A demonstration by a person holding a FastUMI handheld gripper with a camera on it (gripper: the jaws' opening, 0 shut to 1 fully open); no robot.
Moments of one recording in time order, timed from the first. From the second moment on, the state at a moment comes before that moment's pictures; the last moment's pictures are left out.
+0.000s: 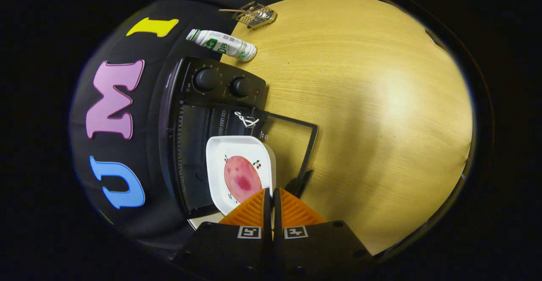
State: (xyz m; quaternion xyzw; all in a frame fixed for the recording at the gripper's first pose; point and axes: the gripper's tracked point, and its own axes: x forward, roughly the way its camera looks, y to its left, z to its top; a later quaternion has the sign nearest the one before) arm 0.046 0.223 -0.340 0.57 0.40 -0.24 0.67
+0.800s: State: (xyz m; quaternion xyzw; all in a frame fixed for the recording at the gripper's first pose) arm 0.156 0.256 -0.364 0.62 0.34 -0.32 0.63
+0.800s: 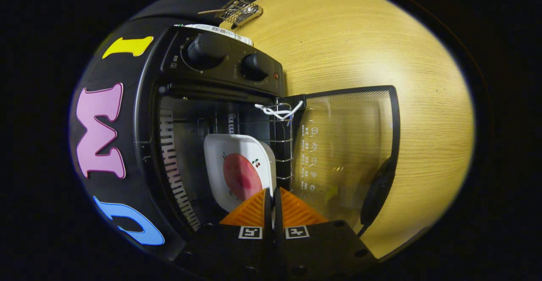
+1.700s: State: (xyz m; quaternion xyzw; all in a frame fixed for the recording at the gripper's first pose) arm 0.070 0.276 -0.307 0.53 0.46 -0.10 0.71
